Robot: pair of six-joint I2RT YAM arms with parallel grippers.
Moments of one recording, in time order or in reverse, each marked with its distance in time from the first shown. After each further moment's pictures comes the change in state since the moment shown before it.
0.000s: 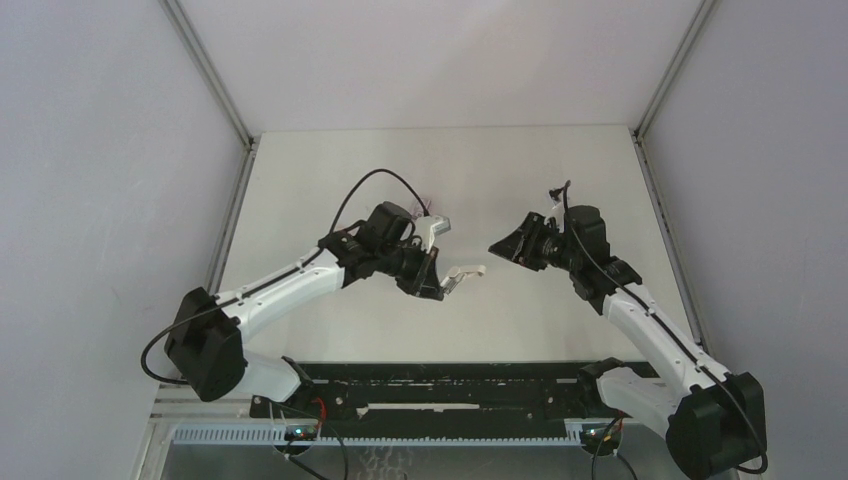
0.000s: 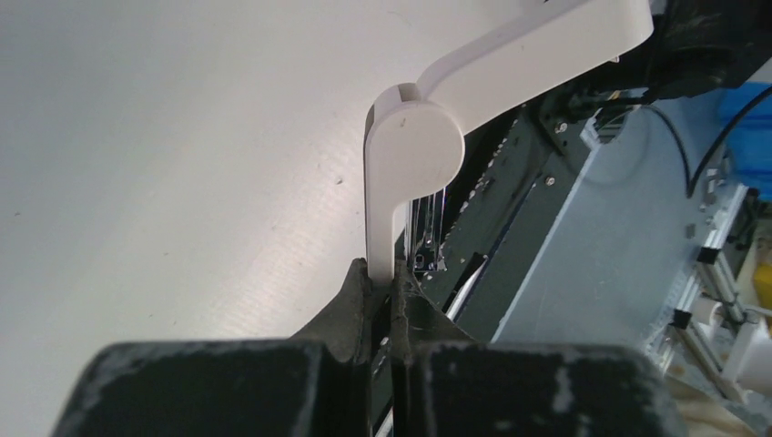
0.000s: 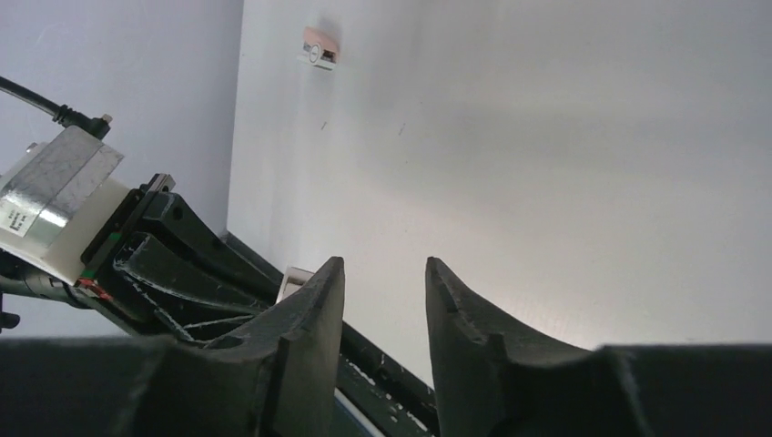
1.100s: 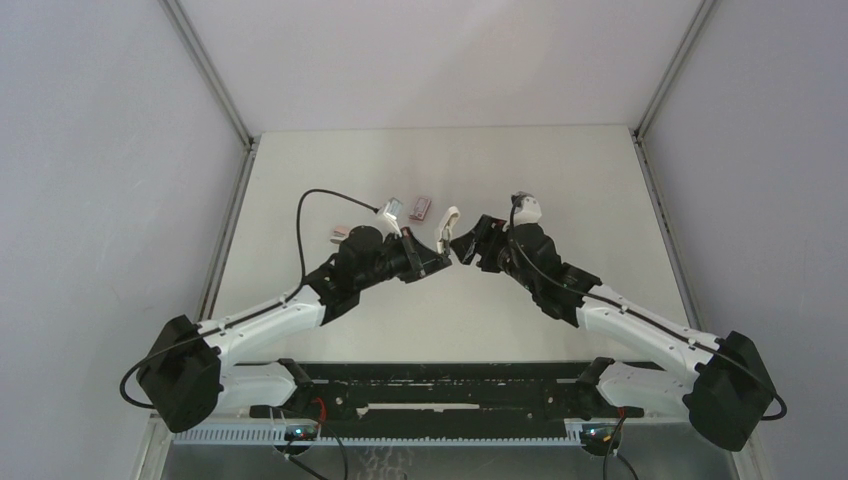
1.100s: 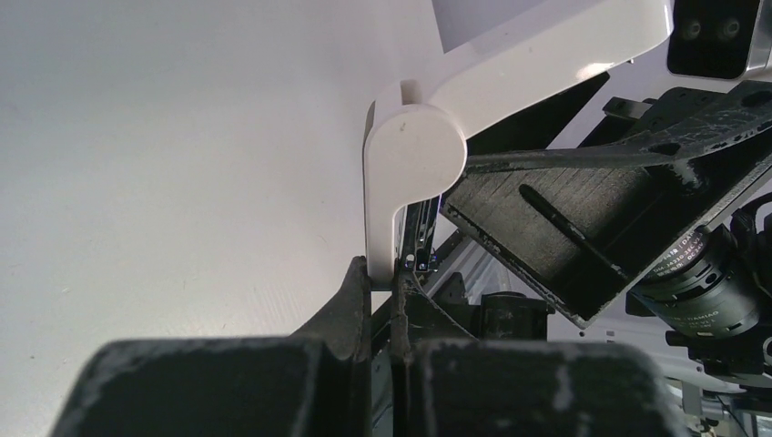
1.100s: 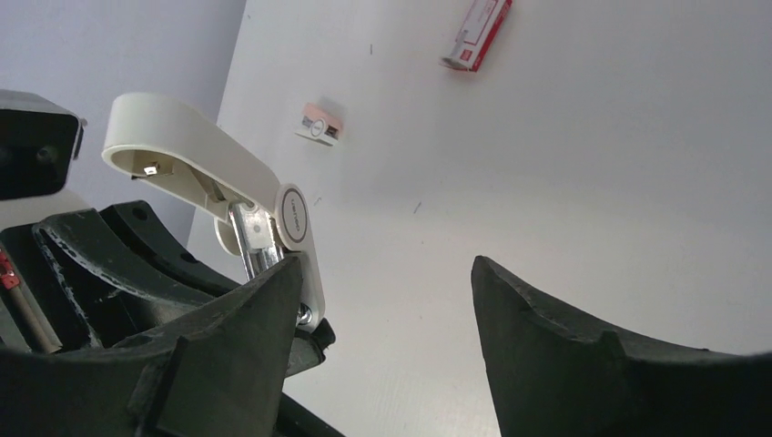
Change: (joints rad) left arm -0.024 -0.198 -0.352 0.715 -0.333 -0.749; right arm 0.441 0.093 0.023 0.196 0.602 0.040
